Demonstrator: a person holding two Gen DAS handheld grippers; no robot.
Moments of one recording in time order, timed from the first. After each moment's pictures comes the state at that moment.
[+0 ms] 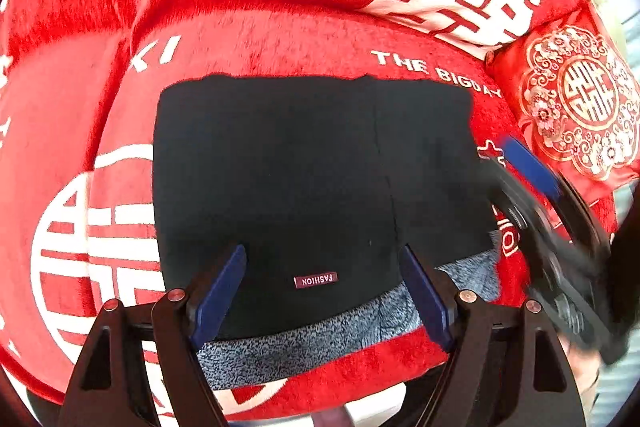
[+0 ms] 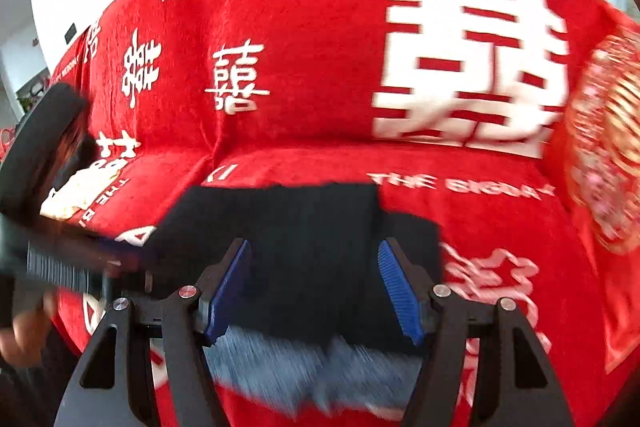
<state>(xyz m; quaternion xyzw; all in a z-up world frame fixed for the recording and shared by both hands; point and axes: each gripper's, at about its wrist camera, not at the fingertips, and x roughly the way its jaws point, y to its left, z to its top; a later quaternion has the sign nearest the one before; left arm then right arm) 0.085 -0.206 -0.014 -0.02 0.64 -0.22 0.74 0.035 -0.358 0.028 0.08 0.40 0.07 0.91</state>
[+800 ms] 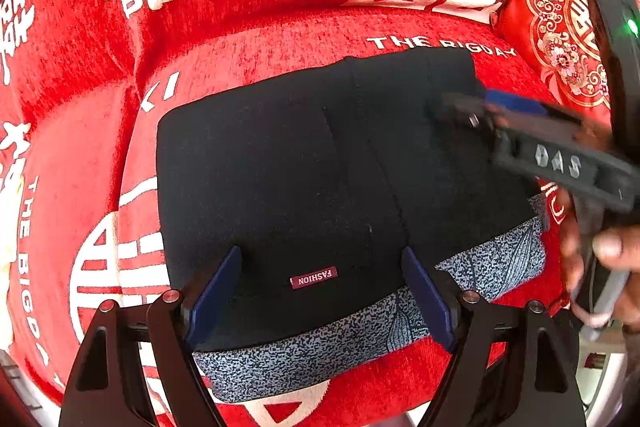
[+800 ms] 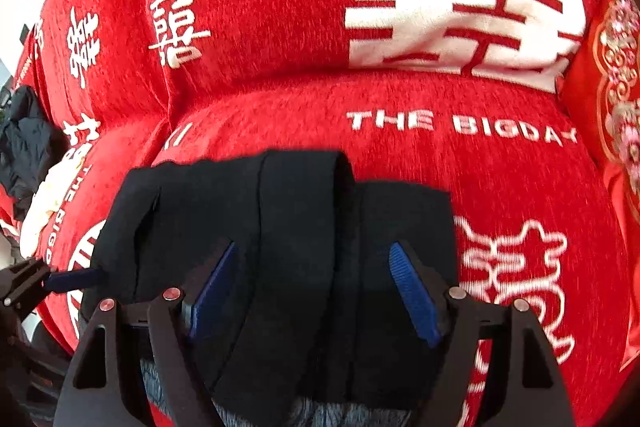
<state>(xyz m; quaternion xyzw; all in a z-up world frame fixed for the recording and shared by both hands) 0.061 -0.229 -0.018 0.11 0.59 -0.21 0.77 0.092 -0.390 -0.016 0.12 0.49 0.04 0.86</state>
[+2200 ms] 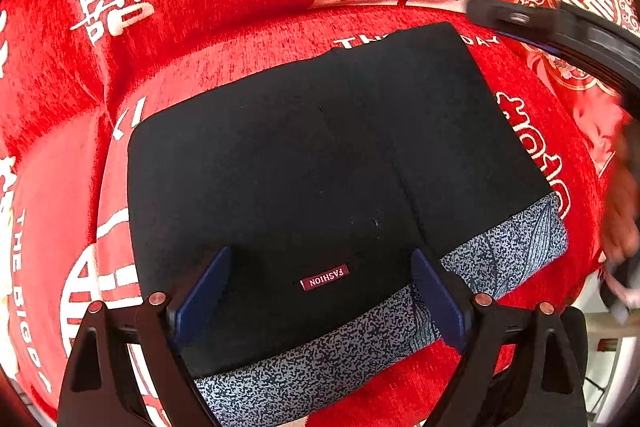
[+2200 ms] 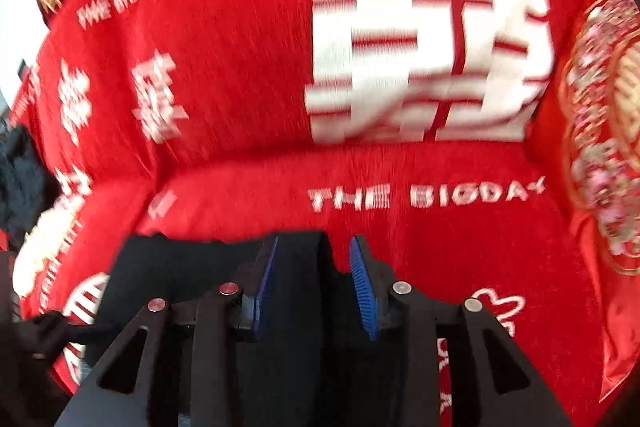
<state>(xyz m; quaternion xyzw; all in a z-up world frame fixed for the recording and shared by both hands) 0.067 -0.272 -0.023 0.13 0.58 -0.23 0.77 0.074 -0.431 0.028 0.14 0.40 0.02 0.91</state>
